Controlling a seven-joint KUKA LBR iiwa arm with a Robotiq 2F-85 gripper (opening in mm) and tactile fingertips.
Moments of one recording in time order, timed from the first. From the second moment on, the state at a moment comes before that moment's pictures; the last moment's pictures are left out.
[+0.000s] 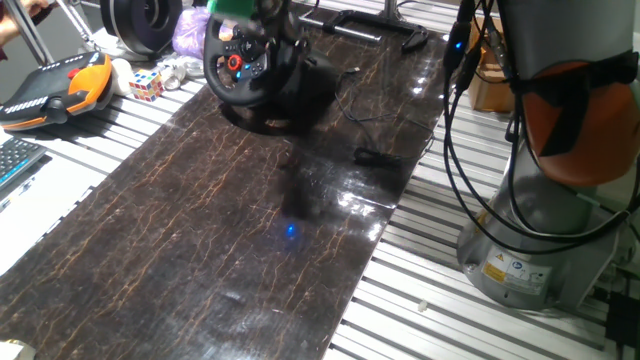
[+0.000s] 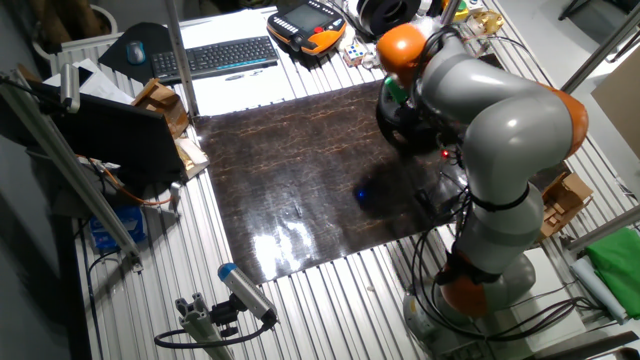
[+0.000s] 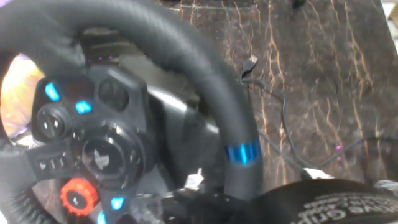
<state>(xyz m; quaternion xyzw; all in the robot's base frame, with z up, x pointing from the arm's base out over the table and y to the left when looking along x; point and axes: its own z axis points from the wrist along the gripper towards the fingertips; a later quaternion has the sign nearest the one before) 0.542 -0.159 0.223 0.66 0.72 -0.16 0.15</state>
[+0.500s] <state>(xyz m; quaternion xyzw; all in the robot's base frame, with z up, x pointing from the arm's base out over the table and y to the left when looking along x) 0.541 -0.178 0.234 0.60 0.76 -0.19 0.13</state>
